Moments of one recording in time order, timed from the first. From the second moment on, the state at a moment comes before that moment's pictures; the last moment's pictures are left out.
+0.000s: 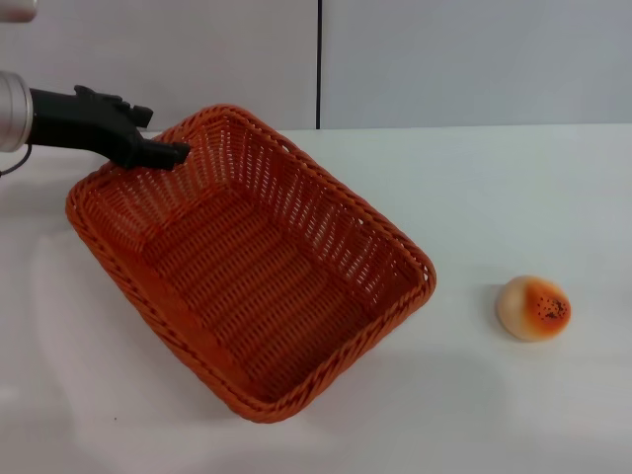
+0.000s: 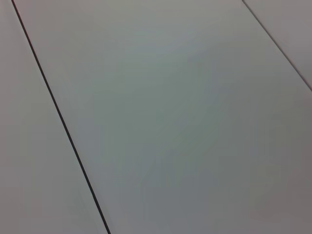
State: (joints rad) left arm -0.61 -2.06 0.82 1.05 2.39 1.34 -1.87; right arm 0.18 2.07 0.19 -0.13 -1.37 -1.65 0.83
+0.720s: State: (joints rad) left arm -0.60 -2.06 0.92 1.04 2.45 1.27 -1.95; right arm 0.17 2.07 0.19 -0.13 -1.37 -1.65 0.83
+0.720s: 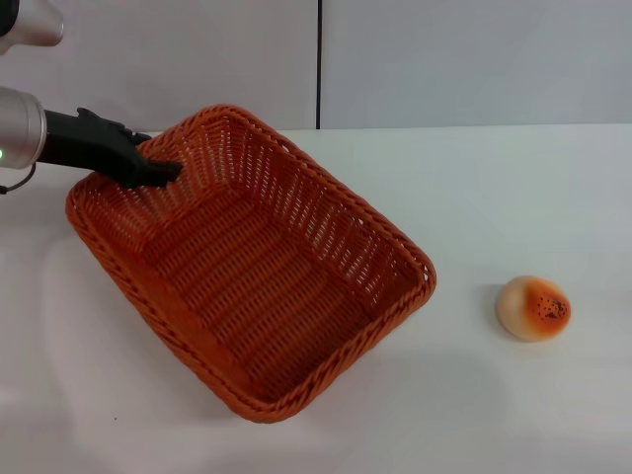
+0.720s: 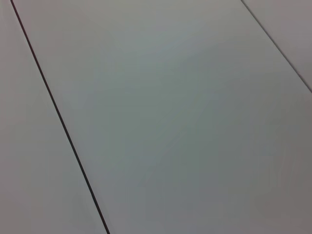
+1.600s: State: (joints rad) left arm -0.57 -2.06 0.88 1.17 2.32 1.47 -2.06; right arm 0.18 2.07 0.19 -0.13 -1.37 -1.64 0.83
